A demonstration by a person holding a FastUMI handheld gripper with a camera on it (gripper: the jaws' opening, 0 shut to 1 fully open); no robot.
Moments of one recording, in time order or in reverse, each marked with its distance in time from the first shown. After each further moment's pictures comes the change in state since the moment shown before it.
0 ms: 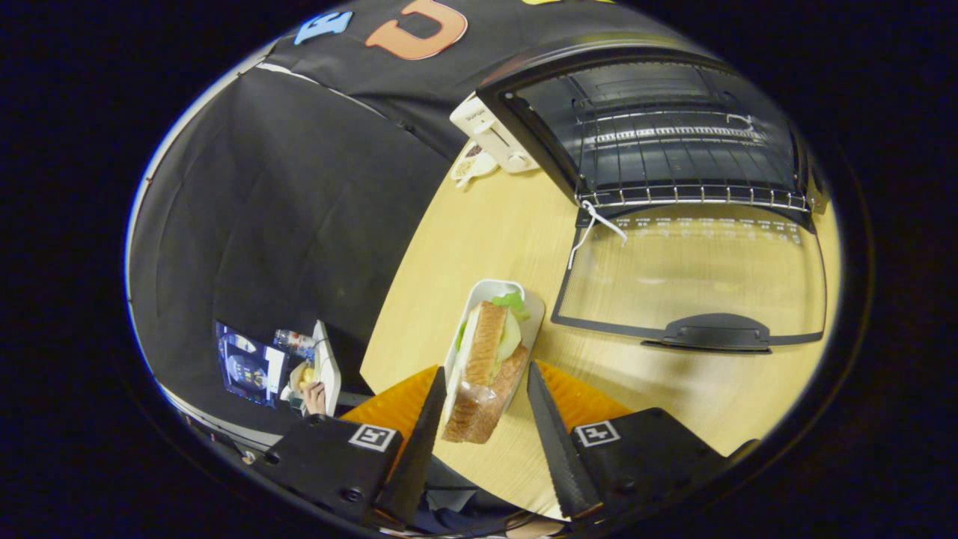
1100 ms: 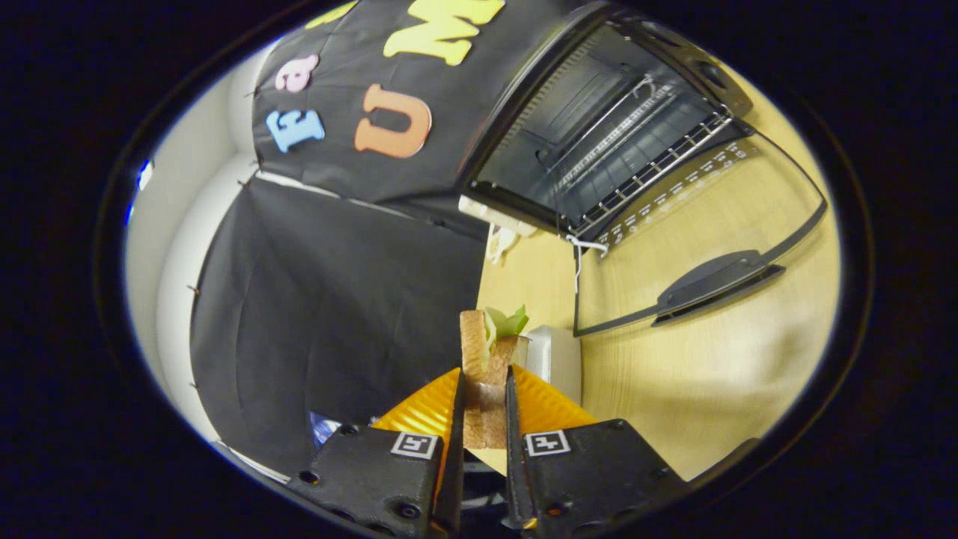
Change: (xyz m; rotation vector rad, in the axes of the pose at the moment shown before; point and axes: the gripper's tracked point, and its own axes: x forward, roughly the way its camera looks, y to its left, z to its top) arm -0.054 0.002 0.040 0.345 -0.464 0.354
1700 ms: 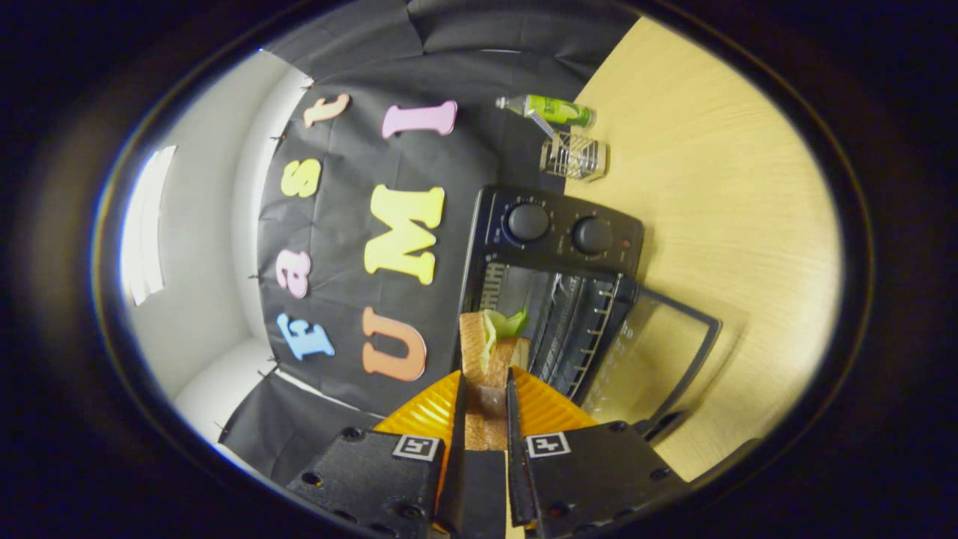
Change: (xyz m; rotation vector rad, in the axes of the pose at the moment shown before) arm -0.068 -0.057 0.160 0.213 -0.843 0.032
